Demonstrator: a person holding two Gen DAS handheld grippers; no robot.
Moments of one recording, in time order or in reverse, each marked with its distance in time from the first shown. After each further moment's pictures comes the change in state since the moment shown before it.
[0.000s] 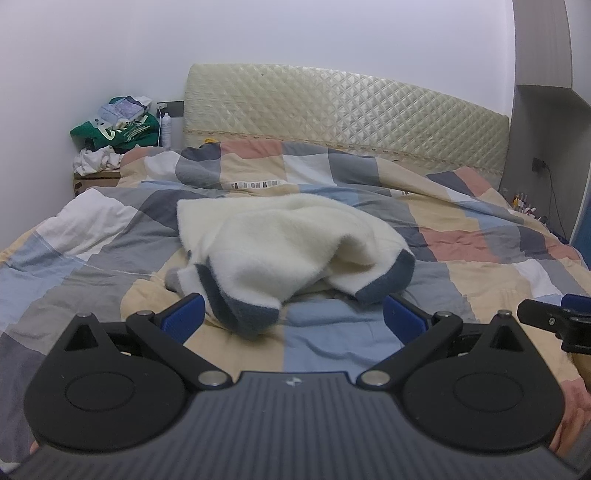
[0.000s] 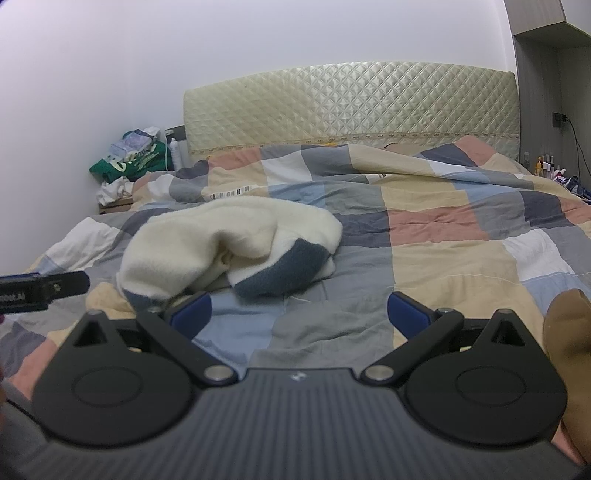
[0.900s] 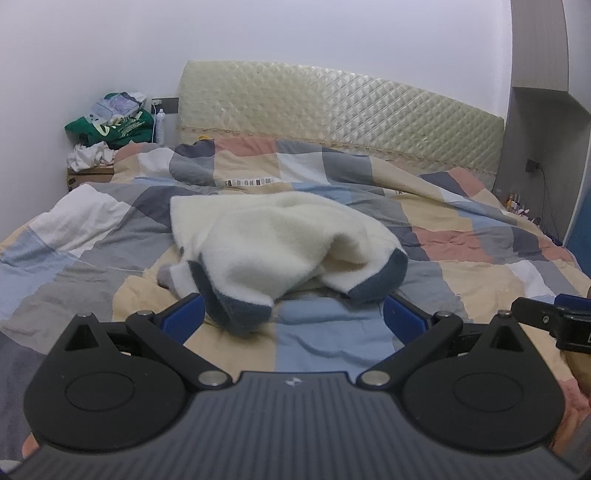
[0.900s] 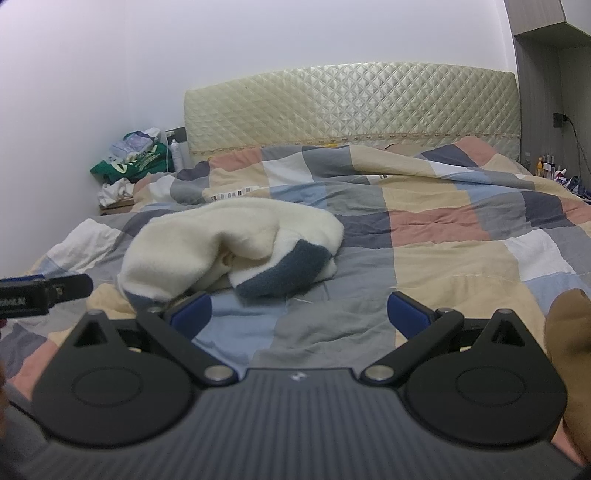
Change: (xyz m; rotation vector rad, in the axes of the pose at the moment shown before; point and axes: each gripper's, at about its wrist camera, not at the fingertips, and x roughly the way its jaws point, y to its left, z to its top) left arm -0.001 0.004 -0.001 -0.016 0.007 -0.031; right arm 0.000 0.002 -0.005 -0.001 -0.003 0.002
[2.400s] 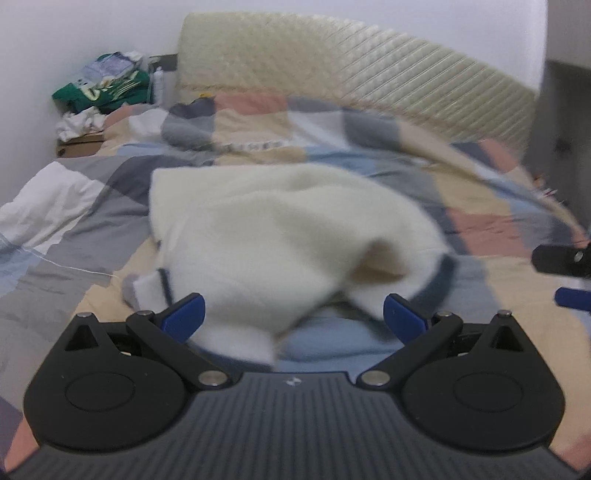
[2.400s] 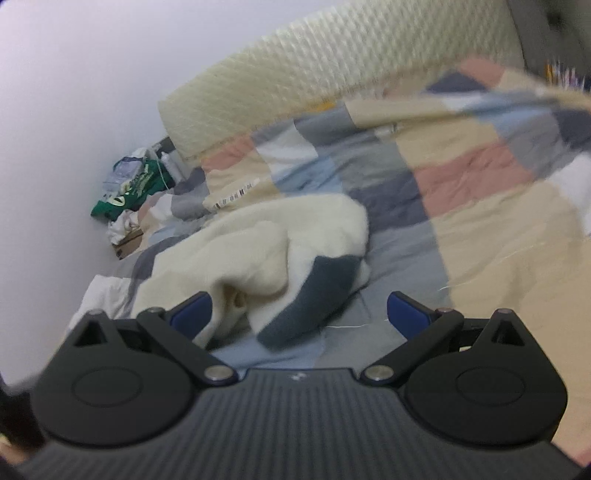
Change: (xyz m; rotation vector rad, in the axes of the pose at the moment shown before) left arm 0.159 0.008 0.045 -0.006 0.157 0.062; right arm 0.123 -0.031 0.070 0.321 0.188 0.119
